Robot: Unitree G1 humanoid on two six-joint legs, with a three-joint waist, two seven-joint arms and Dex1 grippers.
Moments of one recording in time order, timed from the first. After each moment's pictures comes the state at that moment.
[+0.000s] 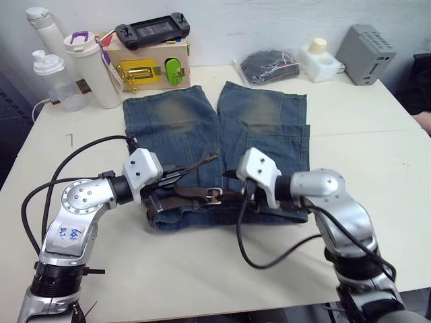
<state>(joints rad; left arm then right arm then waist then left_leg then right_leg) -0.30 0.63 0.08 -0.34 -0.25 0.33 -0.82 -0.44 -0.48 0.26 -0.61 -0.06 0.75 0.97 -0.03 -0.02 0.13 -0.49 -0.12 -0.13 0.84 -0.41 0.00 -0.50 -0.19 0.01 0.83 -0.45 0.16</state>
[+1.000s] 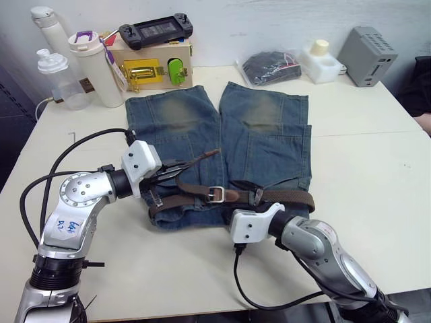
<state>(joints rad) -0.34 0.64 0.08 -0.31 -0.28 0.35 -0.82 -0.18 -0.54 0.45 -0.56 -0.53 0.22 0.60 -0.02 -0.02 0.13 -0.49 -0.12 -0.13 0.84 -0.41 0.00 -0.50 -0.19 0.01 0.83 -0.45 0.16</state>
